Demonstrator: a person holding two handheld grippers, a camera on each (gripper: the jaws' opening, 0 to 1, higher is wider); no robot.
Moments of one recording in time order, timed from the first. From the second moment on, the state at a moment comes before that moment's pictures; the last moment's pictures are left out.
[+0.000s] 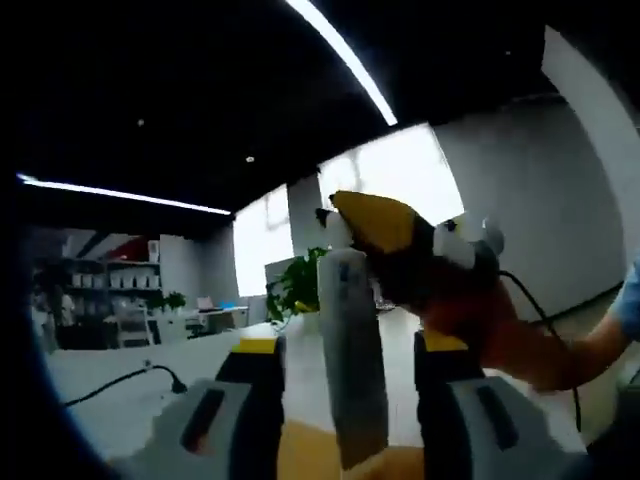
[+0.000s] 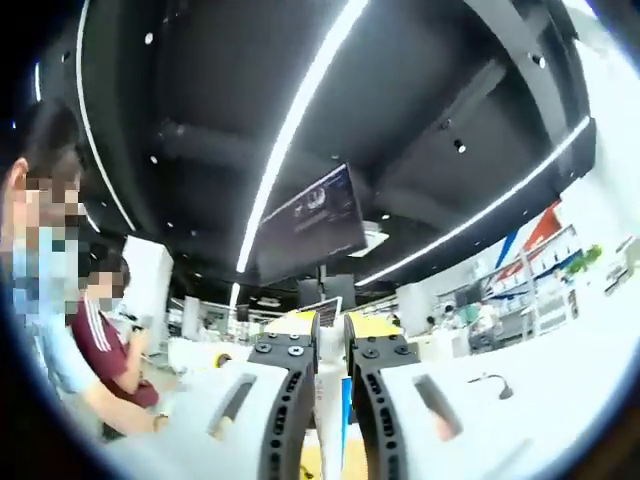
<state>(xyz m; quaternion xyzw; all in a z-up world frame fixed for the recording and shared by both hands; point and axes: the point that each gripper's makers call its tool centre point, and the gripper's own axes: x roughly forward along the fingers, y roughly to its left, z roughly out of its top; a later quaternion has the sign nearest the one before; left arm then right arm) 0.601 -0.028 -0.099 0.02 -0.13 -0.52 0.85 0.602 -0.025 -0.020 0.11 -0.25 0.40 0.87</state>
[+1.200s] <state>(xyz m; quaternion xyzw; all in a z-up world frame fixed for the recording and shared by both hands) 0.569 -0.029 -0.095 -0.12 -0.05 -0.69 0.71 0.580 -0.010 -0.008 0.29 -0.23 0.54 0.76</state>
